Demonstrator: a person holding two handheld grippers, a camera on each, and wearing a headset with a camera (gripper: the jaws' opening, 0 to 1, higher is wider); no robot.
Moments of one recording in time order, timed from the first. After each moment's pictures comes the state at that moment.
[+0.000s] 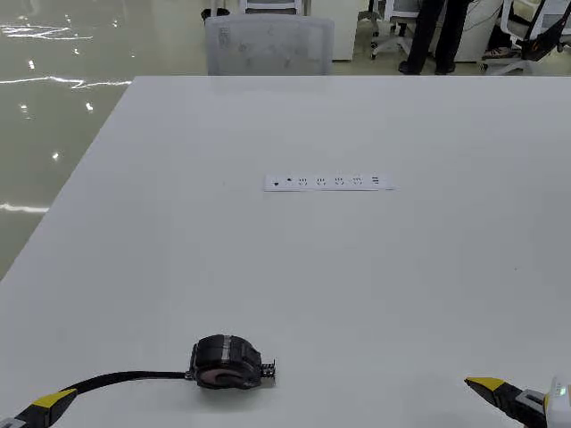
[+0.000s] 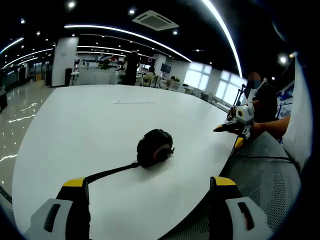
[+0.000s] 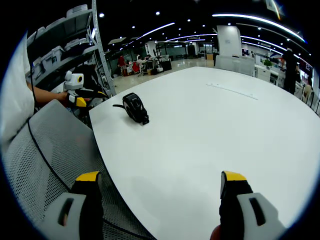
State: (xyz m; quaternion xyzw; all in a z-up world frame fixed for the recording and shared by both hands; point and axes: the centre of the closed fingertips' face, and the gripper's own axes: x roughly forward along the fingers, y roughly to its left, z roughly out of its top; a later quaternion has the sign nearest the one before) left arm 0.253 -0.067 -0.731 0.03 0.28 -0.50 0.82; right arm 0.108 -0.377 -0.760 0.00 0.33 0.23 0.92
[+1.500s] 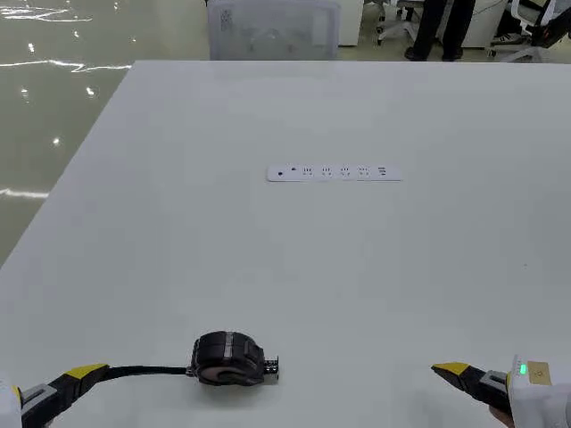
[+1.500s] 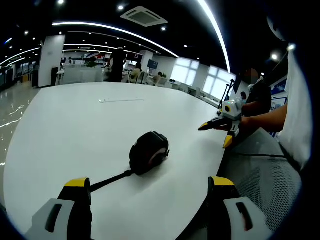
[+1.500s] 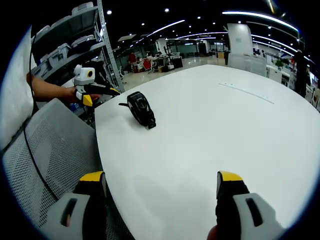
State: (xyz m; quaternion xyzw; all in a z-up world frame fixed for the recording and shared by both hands) left arm 0.266 -0.097 -0.736 0.04 0.28 -0.55 0.78; right arm 0.143 -0.352 -0.771 0.00 0.33 0.28 0.90
